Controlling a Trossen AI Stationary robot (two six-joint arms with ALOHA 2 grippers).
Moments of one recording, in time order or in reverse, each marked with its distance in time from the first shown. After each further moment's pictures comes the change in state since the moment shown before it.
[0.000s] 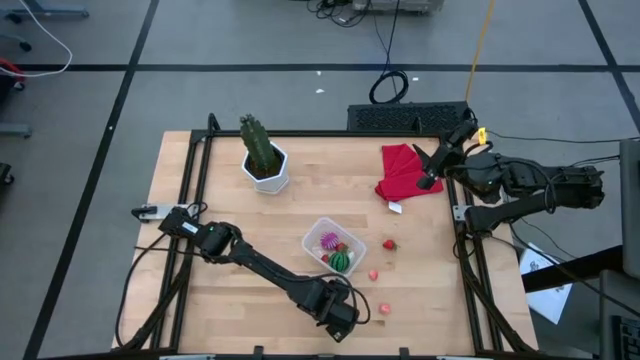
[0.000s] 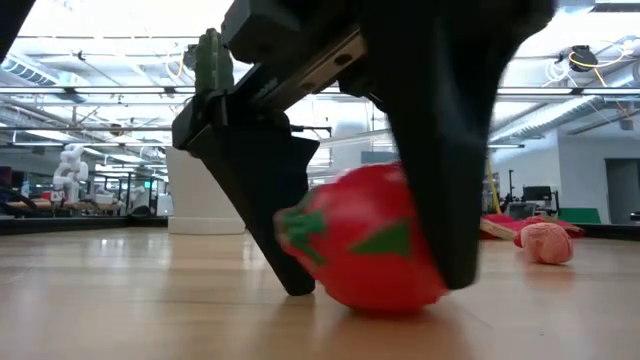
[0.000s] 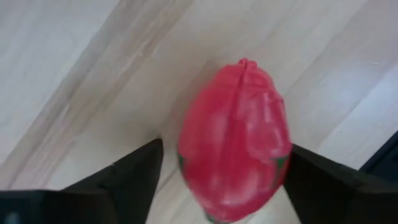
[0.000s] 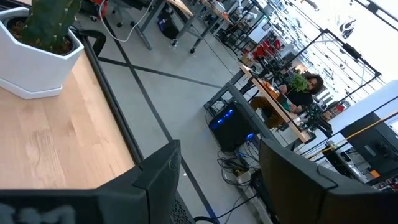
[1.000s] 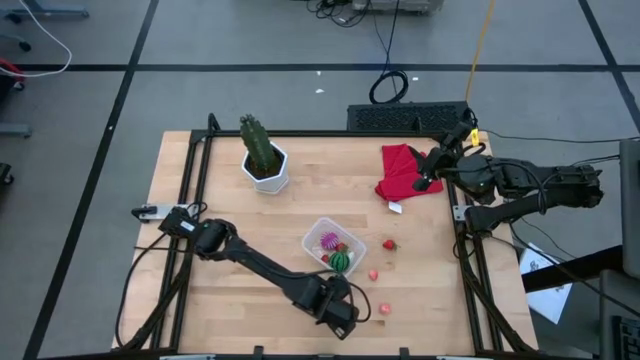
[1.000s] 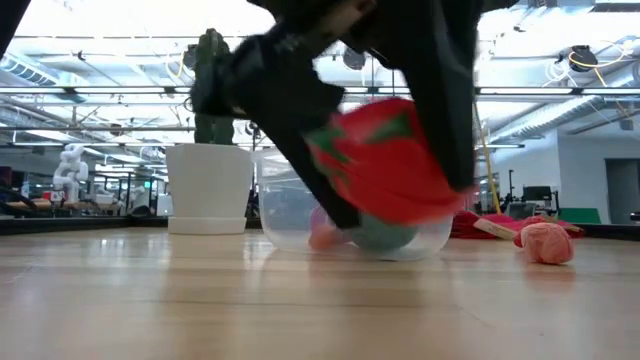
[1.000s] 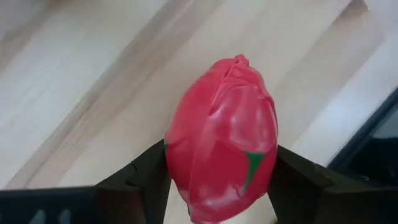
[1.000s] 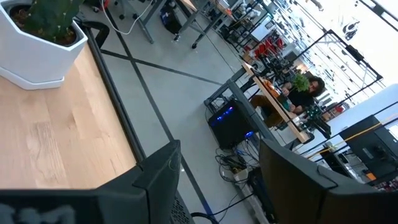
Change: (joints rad) left arm -0.007 -0.069 -0.002 -0.003 -0.066 -0.047; right arm 0.000 0.035 0.000 -0.001 0.000 -0.008
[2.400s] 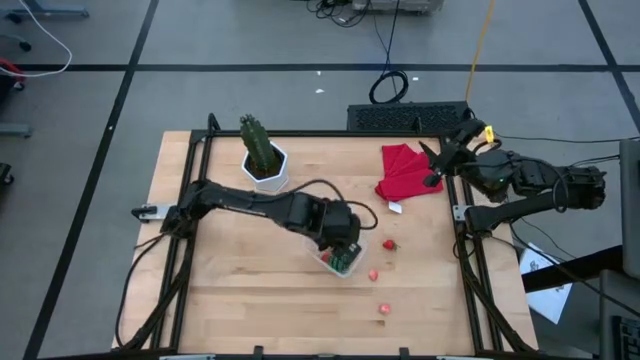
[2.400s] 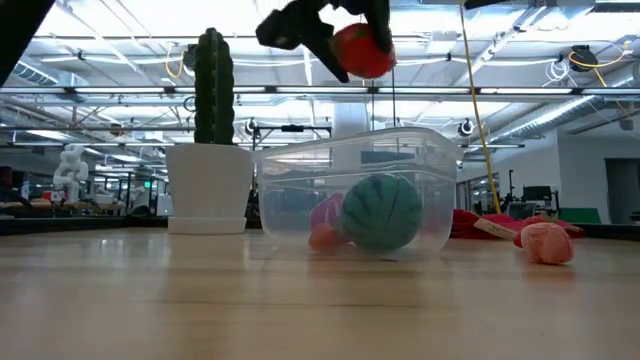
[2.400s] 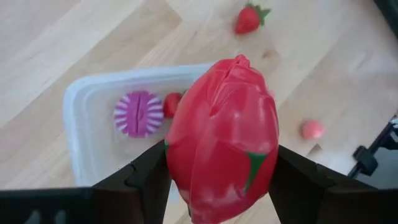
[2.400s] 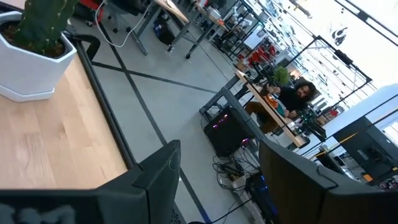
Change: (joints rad) left arm 0.295 -0.286 0.001 -0.184 -0.067 0.243; right arm 0.000 -0.084 0.000 0.008 0.005 -0.046
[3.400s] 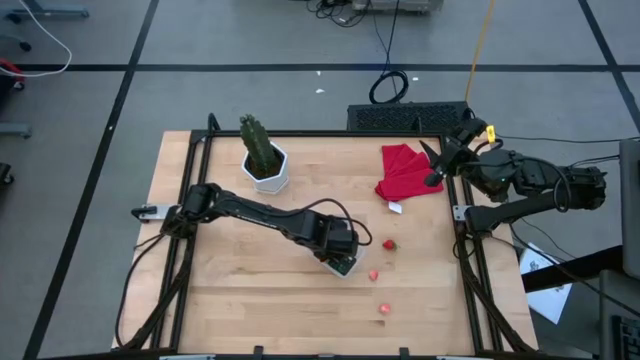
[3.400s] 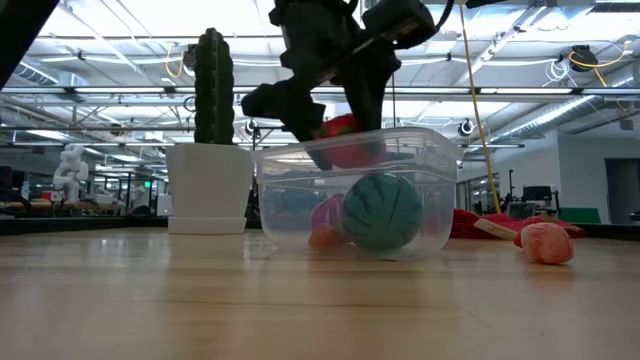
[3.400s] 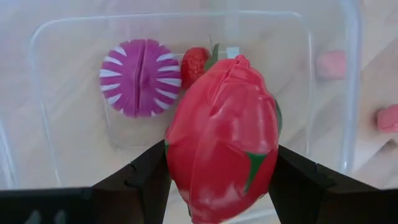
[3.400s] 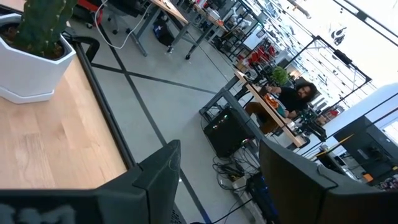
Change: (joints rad) left arm -0.006 0.039 -0.267 0.190 0.059 -0.054; right arm 0.000 -0.009 0.000 -0.001 0.000 0.000
